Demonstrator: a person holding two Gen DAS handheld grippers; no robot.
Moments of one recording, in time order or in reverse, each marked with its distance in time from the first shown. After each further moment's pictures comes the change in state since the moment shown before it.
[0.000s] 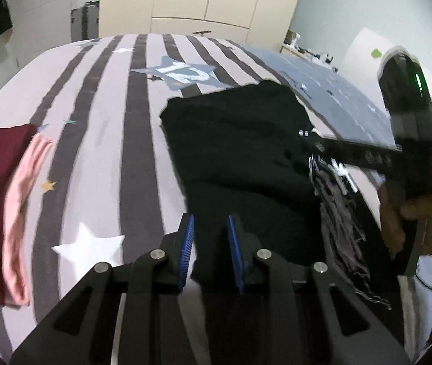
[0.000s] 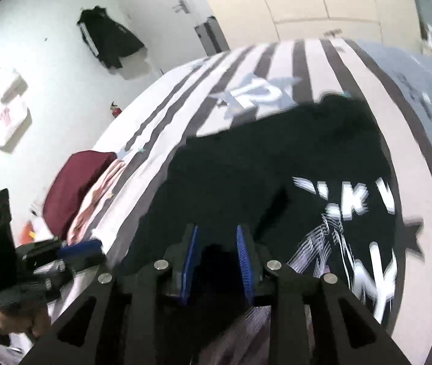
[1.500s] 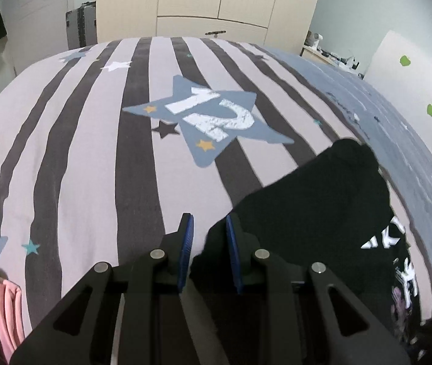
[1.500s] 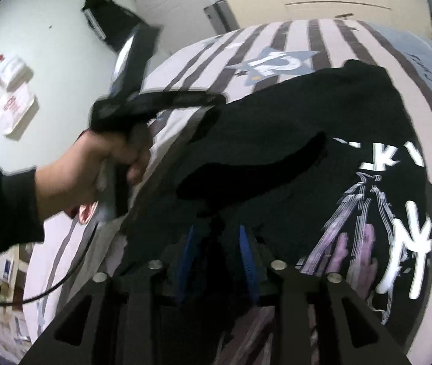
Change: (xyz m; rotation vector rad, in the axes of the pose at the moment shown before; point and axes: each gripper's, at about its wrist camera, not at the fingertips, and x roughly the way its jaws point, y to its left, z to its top) left arm 0.112 0.061 0.149 -0.019 -0.028 0.035; right arm 0.001 0.018 -0.033 0.010 0.101 0.066
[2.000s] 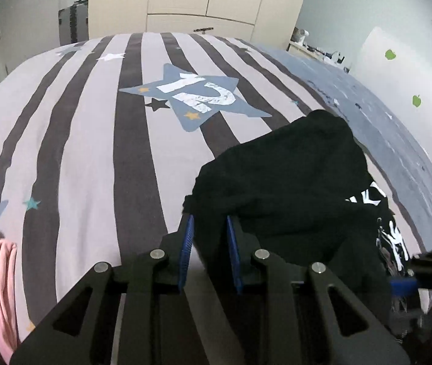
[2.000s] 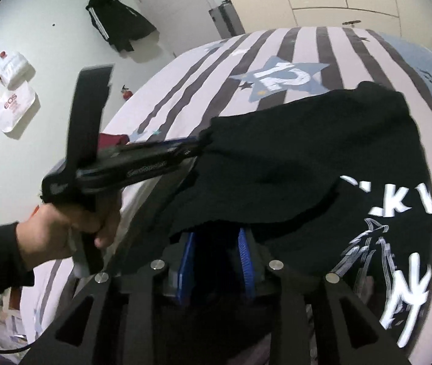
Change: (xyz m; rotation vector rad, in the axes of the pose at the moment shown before) left arm -0.015 -0.007 -0.038 0.050 0.034 -0.035; right arm 0.013 -0.006 0.028 -0.014 -0.012 0.001
